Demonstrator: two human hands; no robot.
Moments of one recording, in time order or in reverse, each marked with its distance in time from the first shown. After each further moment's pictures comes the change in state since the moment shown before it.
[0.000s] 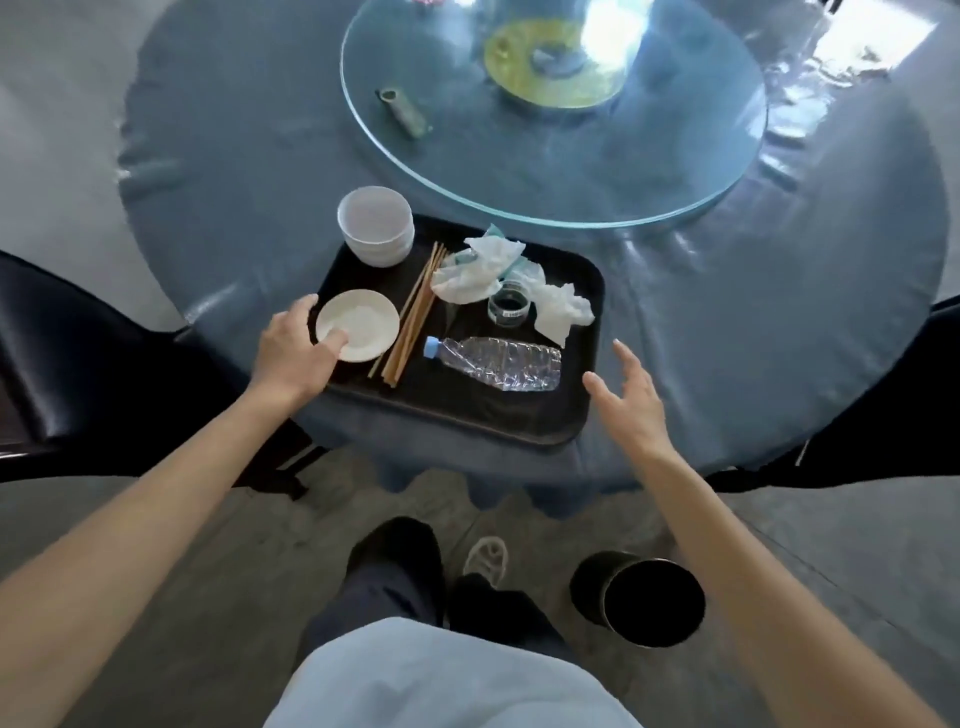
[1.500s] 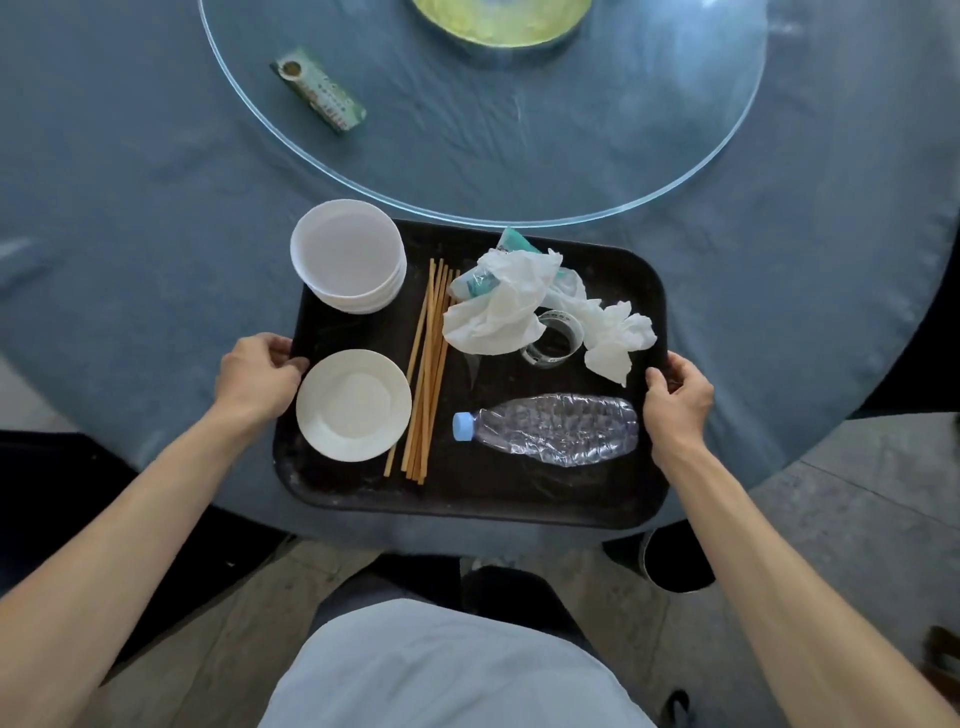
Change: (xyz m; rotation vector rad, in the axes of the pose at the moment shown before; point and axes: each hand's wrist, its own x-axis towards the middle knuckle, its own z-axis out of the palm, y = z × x) left_hand 0.206 -0.008 0.001 0.057 -0.217 -0.095; right_hand 0.125 0.006 0.062 0.325 0.558 0.329
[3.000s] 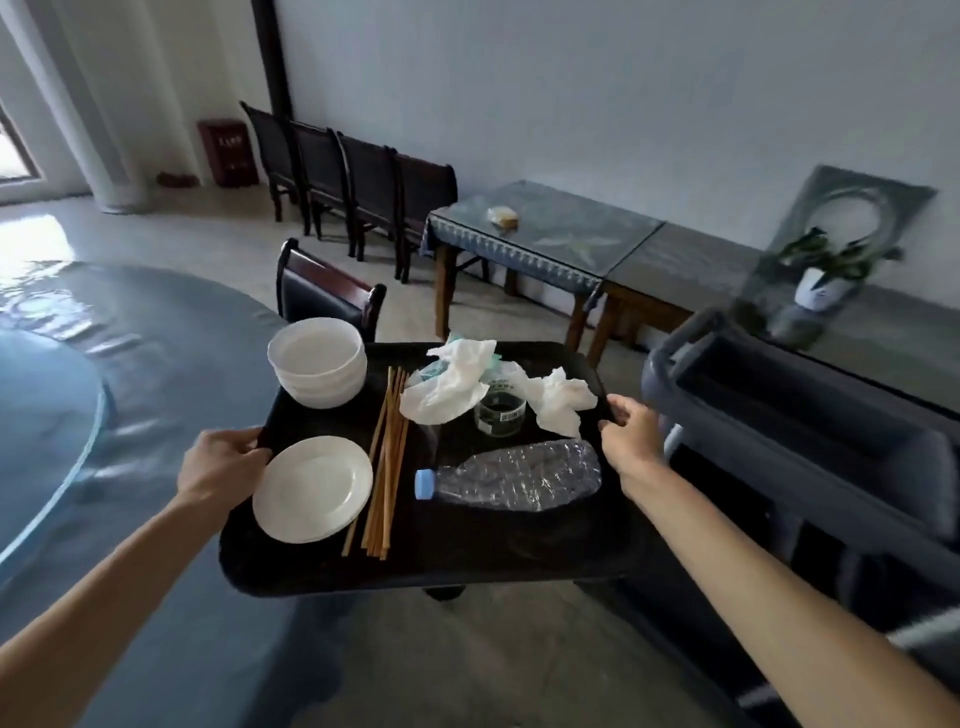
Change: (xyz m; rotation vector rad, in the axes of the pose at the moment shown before) left_hand -0.336 0.215 0.094 0.116 -0.649 1.055; right_hand -0.400 0.120 -0.403 0.152 1.059 0.367
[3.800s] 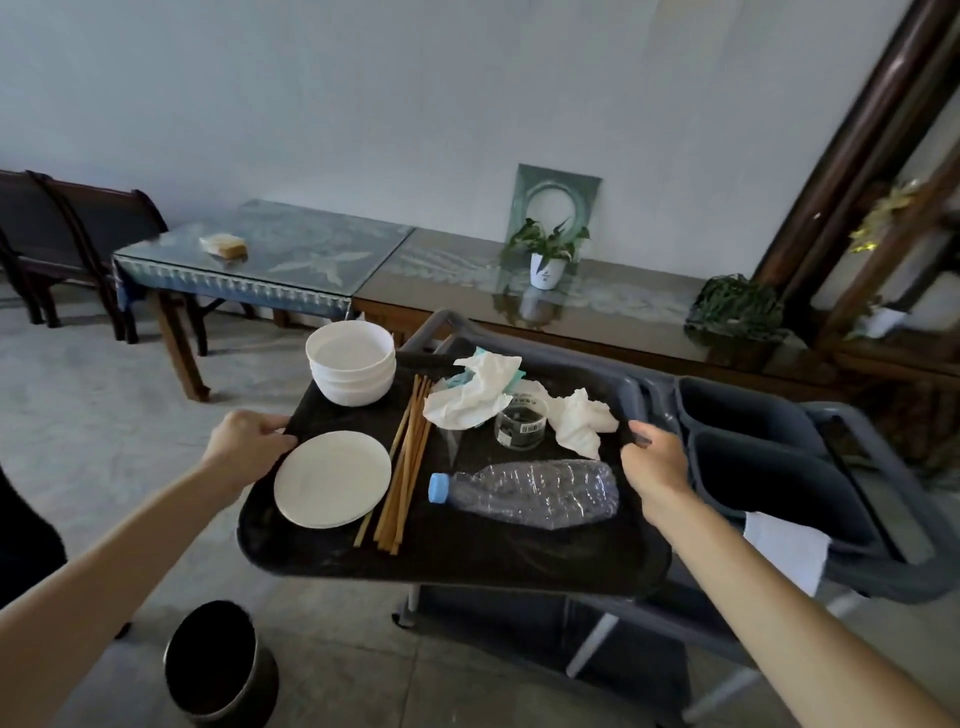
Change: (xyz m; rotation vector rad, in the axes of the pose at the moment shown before) left_hand -0.035 0.270 0.375 0.061 -0.511 0.438; right_hand 0.096 0.170 -0.333 0.087 0.468 0.346
